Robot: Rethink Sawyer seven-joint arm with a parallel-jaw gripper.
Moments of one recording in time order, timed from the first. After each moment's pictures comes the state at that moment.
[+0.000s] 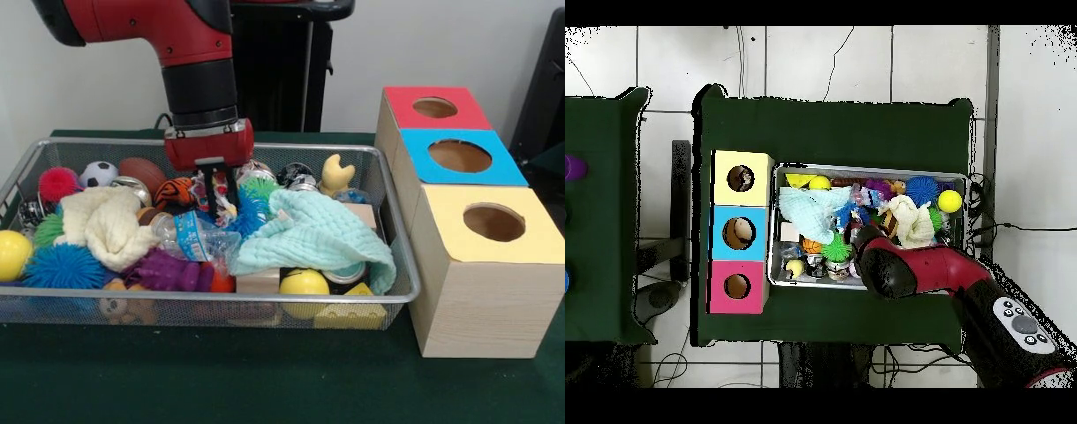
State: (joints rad) arm -0.83 -0.56 0.47 1.86 -0.71 0.13 1.93
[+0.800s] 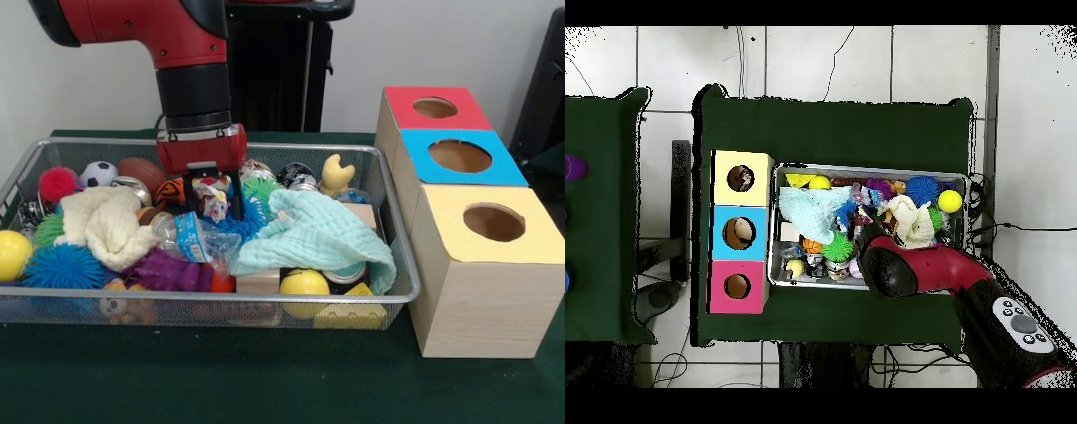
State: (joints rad) arm -0.80 -0.55 0.43 1.84 -0.71 0.08 1.93
